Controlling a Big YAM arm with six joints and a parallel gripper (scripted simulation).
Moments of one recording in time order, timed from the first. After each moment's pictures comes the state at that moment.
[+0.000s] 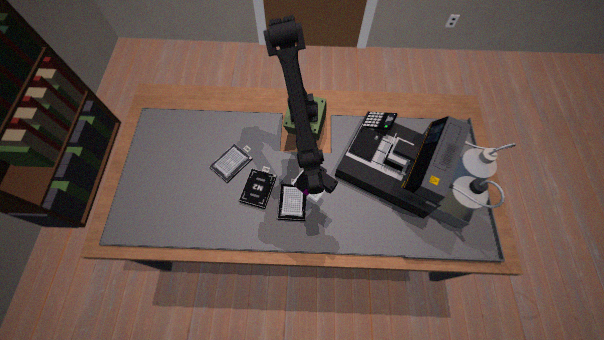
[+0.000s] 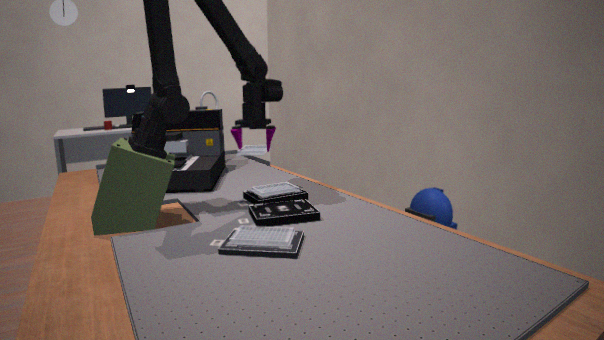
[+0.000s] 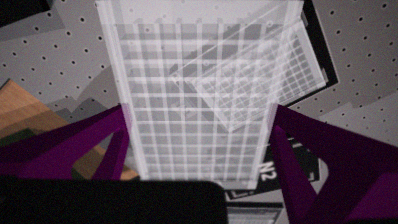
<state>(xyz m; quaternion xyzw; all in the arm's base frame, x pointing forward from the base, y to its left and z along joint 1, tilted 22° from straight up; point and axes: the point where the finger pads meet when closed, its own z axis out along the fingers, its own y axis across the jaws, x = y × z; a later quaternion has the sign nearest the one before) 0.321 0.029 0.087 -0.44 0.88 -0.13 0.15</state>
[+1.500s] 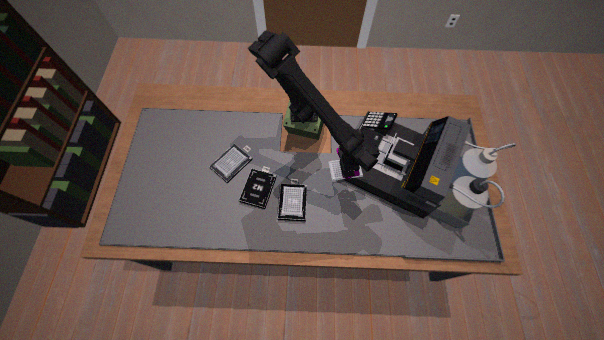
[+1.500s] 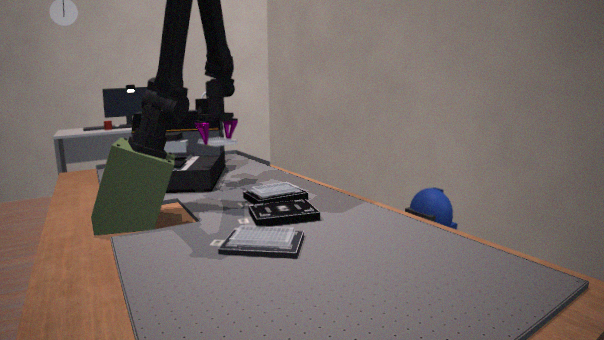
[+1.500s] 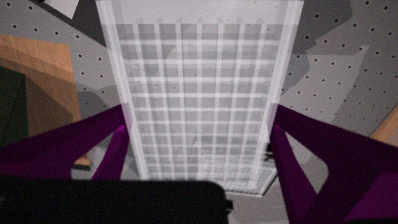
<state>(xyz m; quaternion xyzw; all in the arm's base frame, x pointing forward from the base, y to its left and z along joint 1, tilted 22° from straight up) 0.255 0.175 0.064 -0.75 0.64 -0.18 0.08</state>
